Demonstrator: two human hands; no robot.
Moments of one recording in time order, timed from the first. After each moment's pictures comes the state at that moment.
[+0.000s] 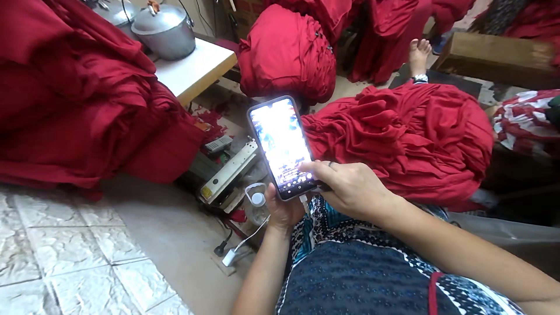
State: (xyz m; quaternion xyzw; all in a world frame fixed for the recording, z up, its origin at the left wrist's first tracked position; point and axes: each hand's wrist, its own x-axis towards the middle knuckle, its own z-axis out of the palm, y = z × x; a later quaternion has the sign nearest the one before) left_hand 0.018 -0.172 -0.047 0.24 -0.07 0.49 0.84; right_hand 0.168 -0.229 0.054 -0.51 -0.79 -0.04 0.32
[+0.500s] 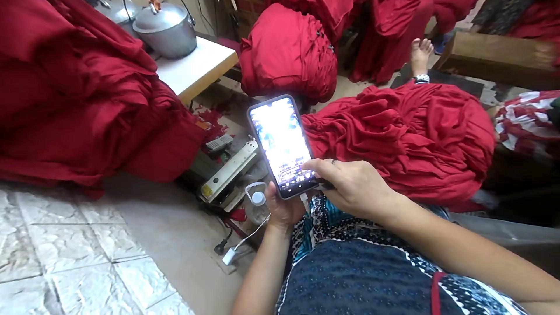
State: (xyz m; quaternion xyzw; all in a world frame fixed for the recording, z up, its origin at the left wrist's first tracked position) left_hand 0.019 -0.171 -0.046 0.23 -0.07 0.49 0.84; right_hand 0.172 -0.229 0.056 -0.51 -0.80 -0.05 0.33
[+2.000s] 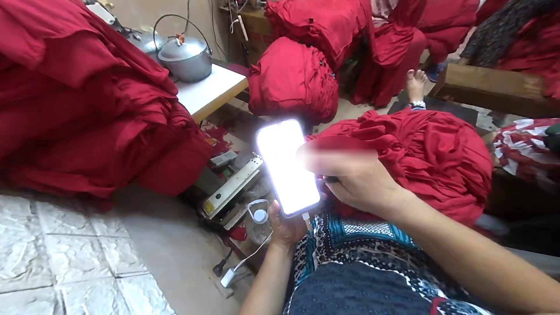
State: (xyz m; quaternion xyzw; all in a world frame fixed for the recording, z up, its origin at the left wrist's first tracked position) left_hand 0.016 -0.173 -0.041 0.22 -0.06 0.47 0.85; right_hand 0.186 -0.202 0.088 -0.50 -0.80 -0.11 0.32
